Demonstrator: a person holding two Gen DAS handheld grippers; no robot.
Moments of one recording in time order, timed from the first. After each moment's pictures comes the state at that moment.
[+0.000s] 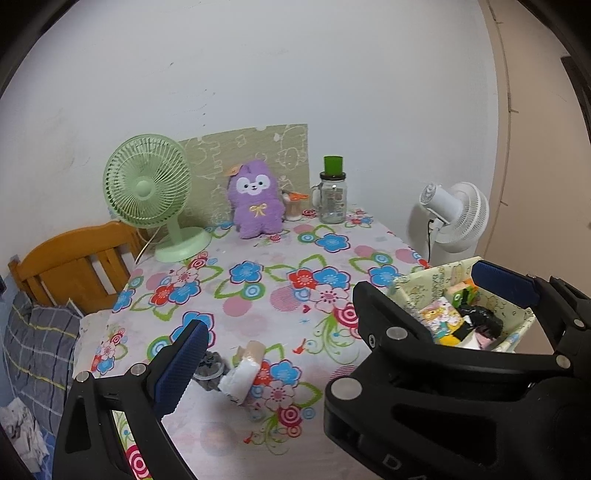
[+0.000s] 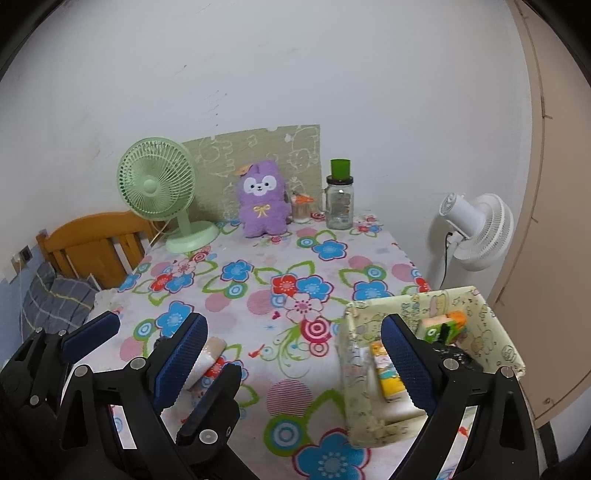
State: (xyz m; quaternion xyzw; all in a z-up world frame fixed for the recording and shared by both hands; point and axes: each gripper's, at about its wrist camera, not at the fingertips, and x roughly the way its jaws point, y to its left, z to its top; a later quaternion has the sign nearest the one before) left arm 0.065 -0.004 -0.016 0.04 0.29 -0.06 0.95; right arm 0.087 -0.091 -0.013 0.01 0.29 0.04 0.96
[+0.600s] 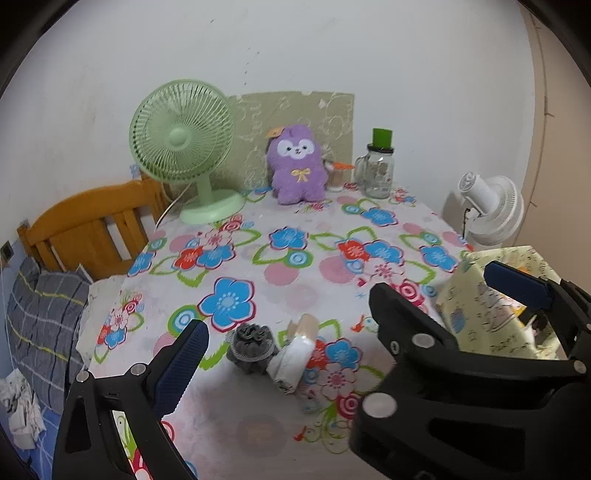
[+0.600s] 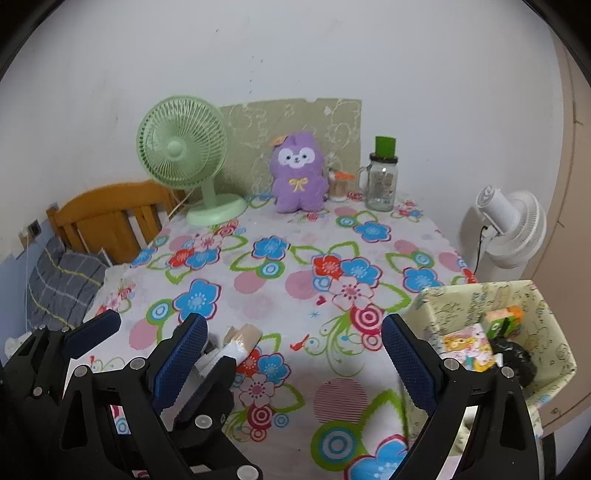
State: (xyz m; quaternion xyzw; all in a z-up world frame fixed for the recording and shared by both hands) left arm 0.093 0.055 -0.059 0.01 0.33 -0.02 0.94; right arm 0.119 -0.036 -0.056 -0.01 0.33 0.08 0.94
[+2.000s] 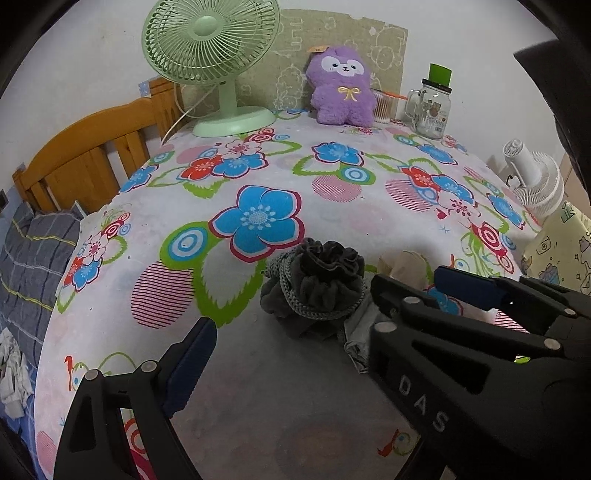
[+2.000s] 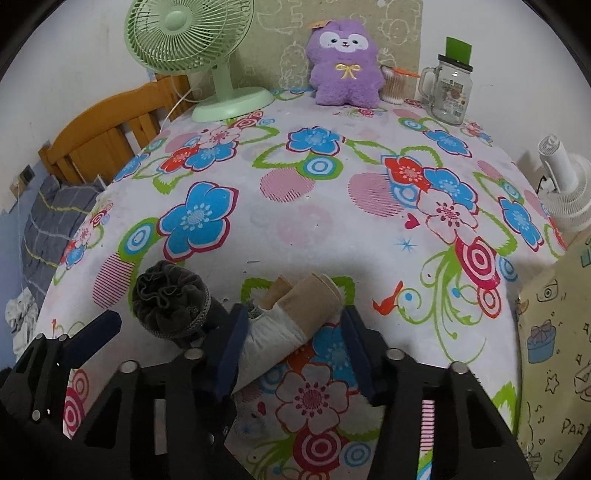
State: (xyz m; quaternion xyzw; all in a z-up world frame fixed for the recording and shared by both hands) left arm 0.140 0.104 -0.154 -0.02 0.43 0.01 0.90; right arm 0.196 0.026 -0.169 -0.03 0.48 0.12 0.87
